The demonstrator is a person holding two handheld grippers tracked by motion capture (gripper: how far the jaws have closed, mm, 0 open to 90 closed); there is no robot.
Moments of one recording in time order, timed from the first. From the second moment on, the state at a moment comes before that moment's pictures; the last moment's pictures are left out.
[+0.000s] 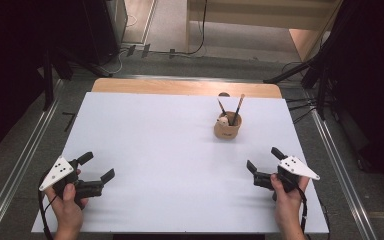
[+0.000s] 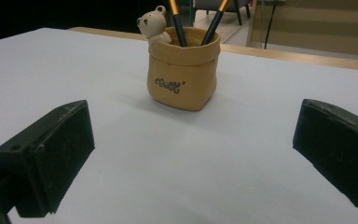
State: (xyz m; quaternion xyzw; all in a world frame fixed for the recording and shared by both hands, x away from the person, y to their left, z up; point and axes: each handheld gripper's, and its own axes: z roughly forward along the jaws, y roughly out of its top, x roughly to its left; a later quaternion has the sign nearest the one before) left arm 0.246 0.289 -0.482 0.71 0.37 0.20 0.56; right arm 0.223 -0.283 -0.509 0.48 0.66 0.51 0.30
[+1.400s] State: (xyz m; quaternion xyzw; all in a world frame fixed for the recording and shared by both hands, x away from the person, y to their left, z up) left arm 0.243 0.293 -0.482 0.71 0.37 0.21 0.57; right arm 0.170 -0.332 -0.512 0.50 0.64 0.49 0.32
